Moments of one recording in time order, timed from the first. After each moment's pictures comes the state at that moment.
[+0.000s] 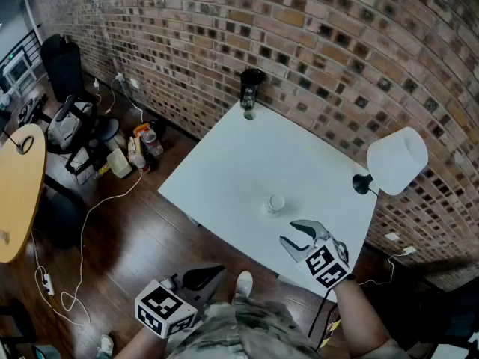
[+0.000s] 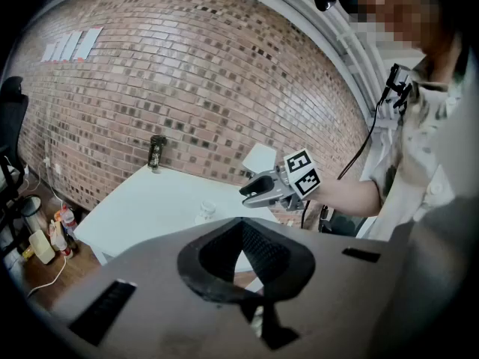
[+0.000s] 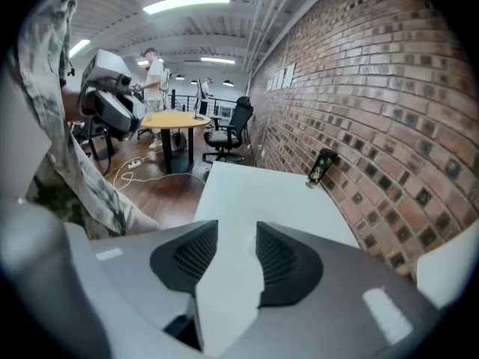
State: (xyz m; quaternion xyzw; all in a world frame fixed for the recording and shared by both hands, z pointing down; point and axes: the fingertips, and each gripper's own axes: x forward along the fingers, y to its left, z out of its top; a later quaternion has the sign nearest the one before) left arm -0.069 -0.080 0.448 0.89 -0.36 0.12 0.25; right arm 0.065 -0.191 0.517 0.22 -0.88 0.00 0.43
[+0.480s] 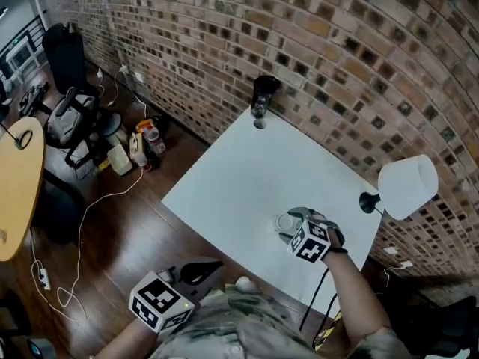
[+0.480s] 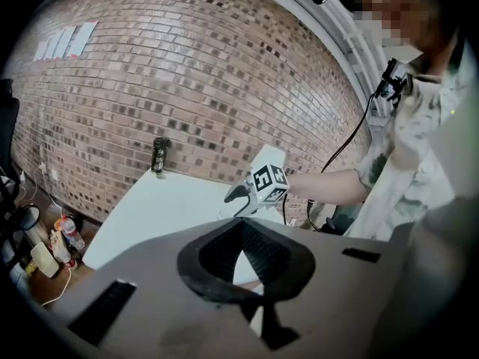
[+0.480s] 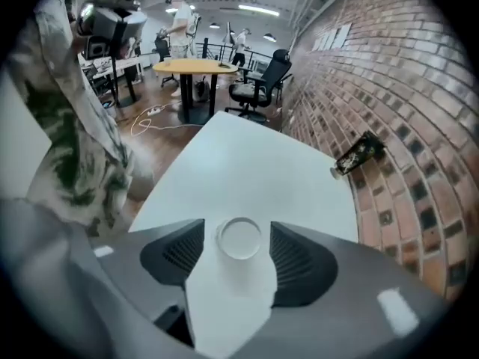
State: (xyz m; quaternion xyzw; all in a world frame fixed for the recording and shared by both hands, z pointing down) left arm -0.105 -0.153 0.449 0.90 -0.34 0.14 0.25; right arm 0.044 -0.289 0.608 0.11 -0.80 -0.05 0.58
